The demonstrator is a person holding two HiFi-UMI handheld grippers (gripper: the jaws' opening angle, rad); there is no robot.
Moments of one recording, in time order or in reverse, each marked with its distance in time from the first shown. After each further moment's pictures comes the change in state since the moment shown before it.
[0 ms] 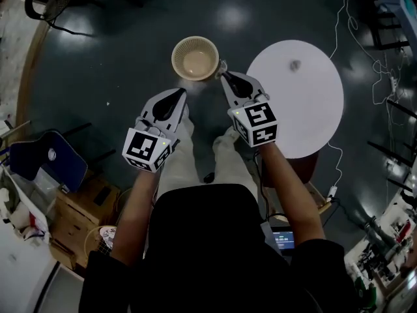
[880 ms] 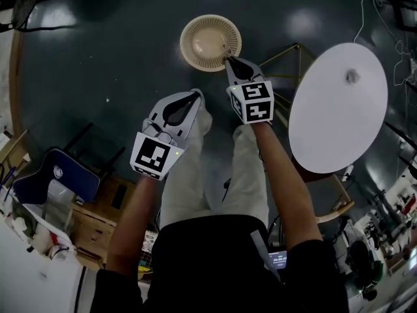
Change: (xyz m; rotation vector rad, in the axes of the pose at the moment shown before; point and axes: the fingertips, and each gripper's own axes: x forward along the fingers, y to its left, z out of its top) left arm 0.102 0.159 -0.156 0.020 0.220 -0.182; right arm 0.275 -0.072 -0.169 0.198 0.230 -0.152
